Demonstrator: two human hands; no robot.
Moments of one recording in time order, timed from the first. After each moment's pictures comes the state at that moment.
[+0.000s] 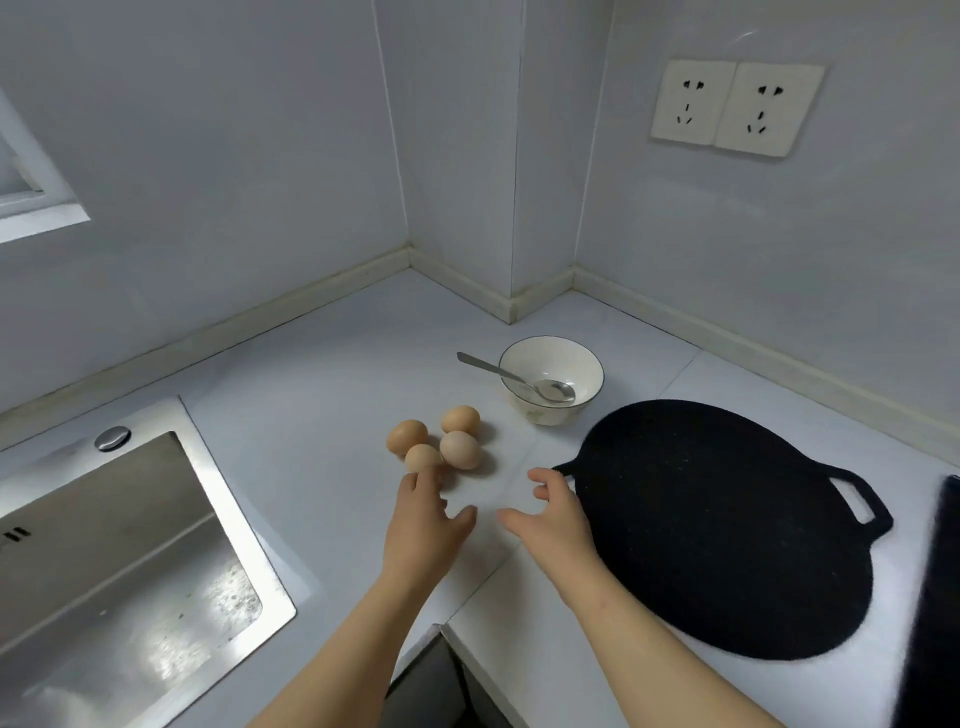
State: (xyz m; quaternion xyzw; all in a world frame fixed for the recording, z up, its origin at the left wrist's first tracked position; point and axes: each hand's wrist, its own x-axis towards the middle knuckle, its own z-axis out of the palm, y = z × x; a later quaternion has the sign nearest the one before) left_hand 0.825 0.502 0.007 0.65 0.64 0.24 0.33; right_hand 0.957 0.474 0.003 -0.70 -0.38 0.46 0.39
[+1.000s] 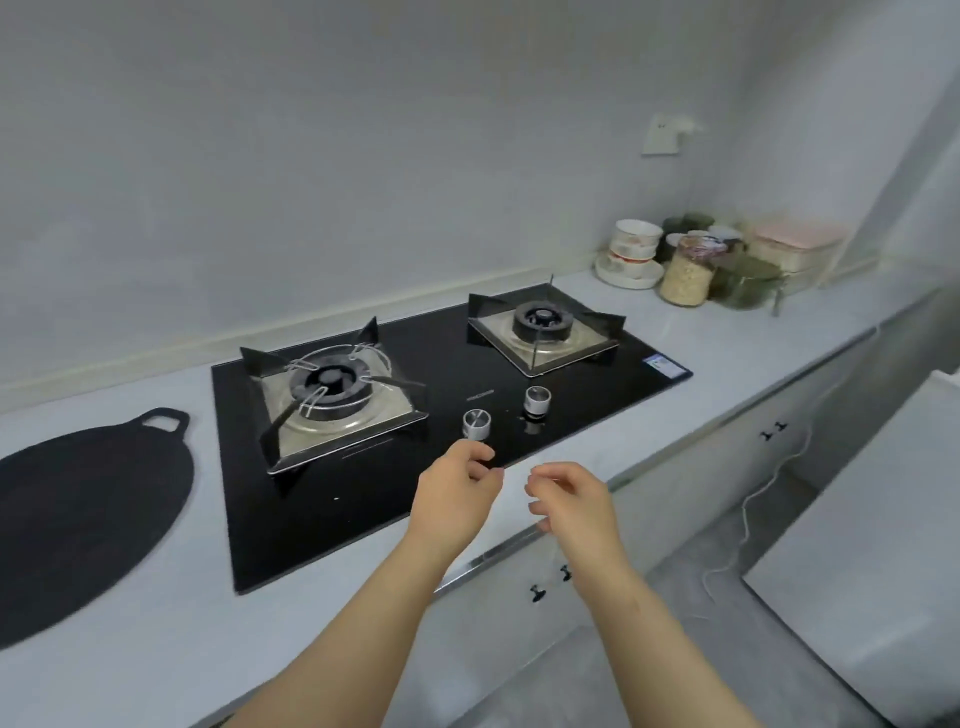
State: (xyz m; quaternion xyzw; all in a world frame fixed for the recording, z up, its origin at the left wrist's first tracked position) left_hand 1.043 0.078 0.072 0.85 0.07 -0.01 0.52; right_hand 1.031 -0.040 0.061 -0.74 0.15 0.01 0.66
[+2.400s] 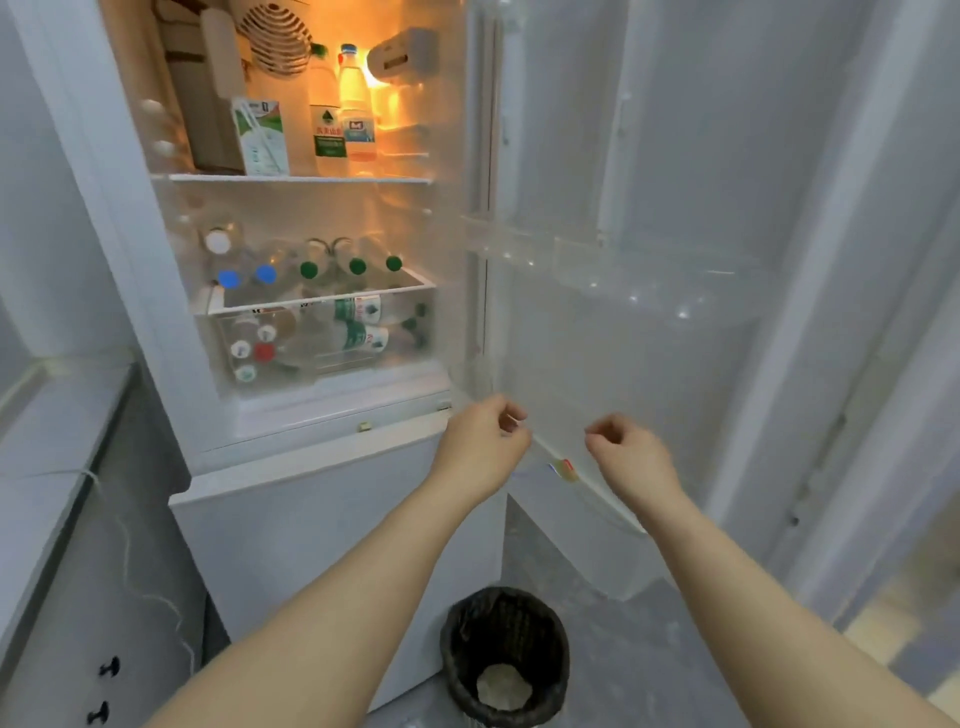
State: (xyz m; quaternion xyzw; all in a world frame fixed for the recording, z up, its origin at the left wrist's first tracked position) left_hand 1.044 -0.624 0.170 0.60 -0.65 -0.25 0.39; right_hand 0.890 -0.638 0.152 -0.58 0.65 -0.42 0.25
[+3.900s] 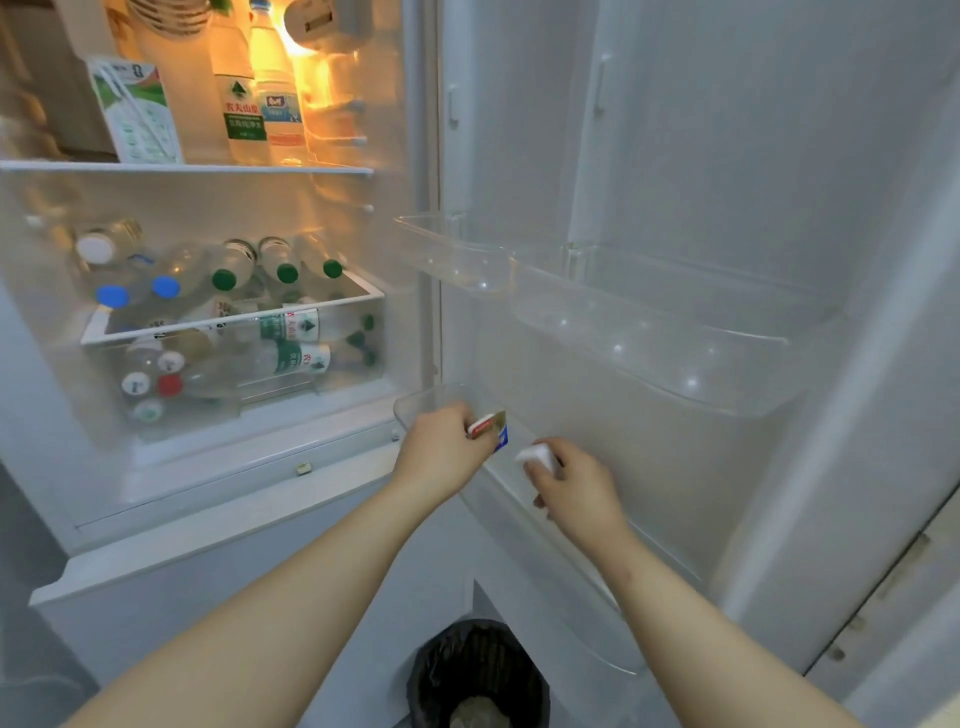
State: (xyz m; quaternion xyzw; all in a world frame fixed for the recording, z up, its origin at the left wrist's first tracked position) left_hand 1.044 -0.749 0.160 0.62 -0.69 -0.20 0.30; right_hand 0.904 -0.725 0.124 -0.62 0.63 -0.40 0.24
